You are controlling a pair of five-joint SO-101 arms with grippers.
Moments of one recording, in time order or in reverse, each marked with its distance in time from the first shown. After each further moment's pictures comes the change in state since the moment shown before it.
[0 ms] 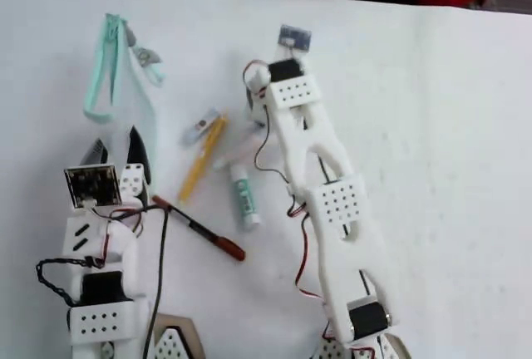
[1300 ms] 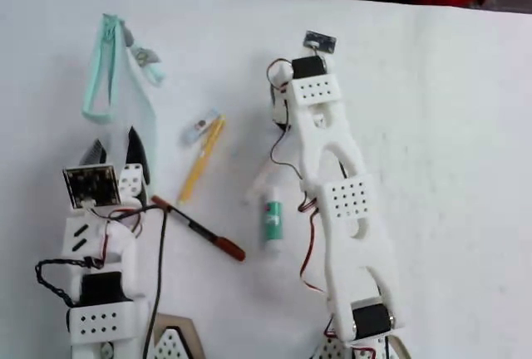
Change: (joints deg) left arm -0.1 0.0 0.0 0.0 0.0; right arm 2.4 3.5 -7.3 7.6 2.0
